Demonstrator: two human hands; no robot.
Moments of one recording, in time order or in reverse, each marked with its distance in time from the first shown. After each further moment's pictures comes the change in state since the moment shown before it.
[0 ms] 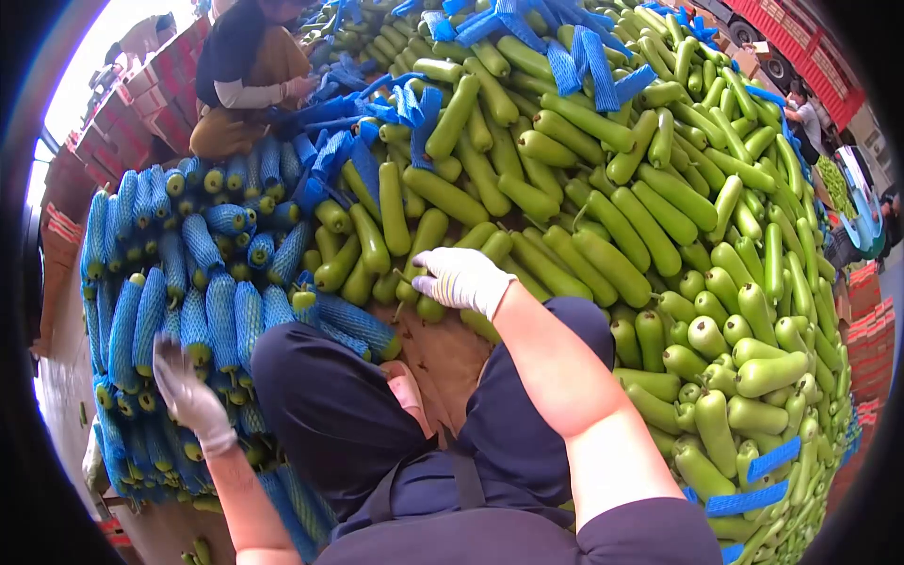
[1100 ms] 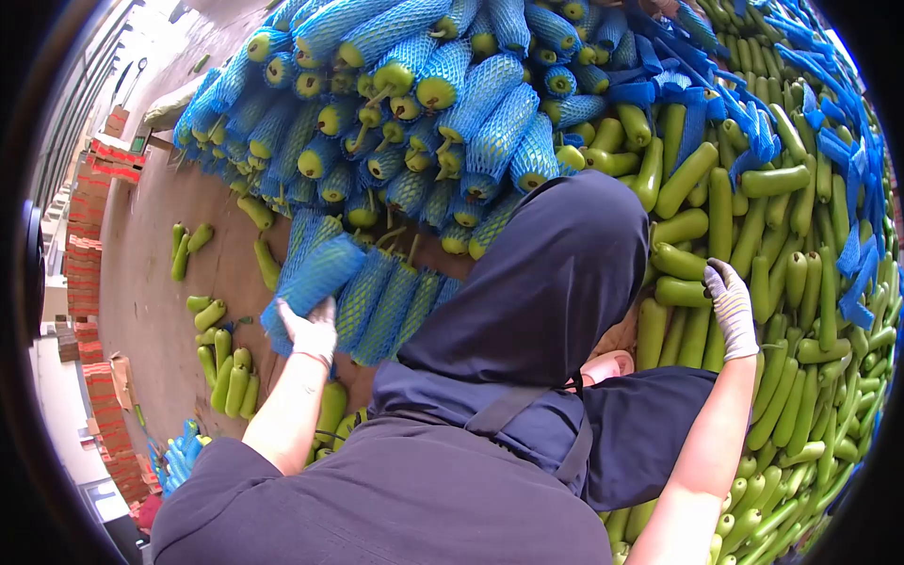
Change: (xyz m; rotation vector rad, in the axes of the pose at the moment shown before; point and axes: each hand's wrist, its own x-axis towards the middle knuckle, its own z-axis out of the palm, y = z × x) left_hand -0.227 -0.039 -0.264 -0.554 1.306 -0.683; right_hand 0.022 0.046 0.013 0.343 -0.086 0.231
